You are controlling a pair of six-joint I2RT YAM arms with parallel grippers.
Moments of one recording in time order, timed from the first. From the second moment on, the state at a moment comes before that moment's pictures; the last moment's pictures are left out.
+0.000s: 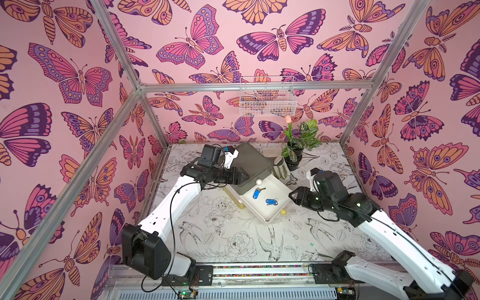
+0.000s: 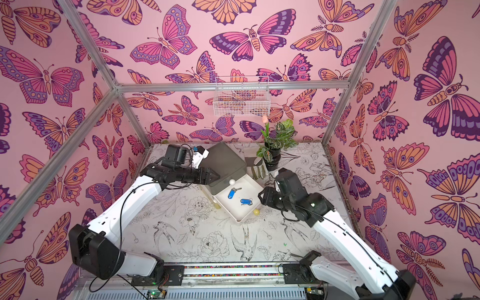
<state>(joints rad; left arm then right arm) -0.38 1.43 1.32 -0.71 0.56 -0.27 0.68 1.09 1.13 -0.89 -0.09 0.77</state>
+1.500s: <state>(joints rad) -0.38 1.37 1.29 -0.71 0.50 -0.29 0.80 1.75 1.43 -1.05 0.02 0.69</state>
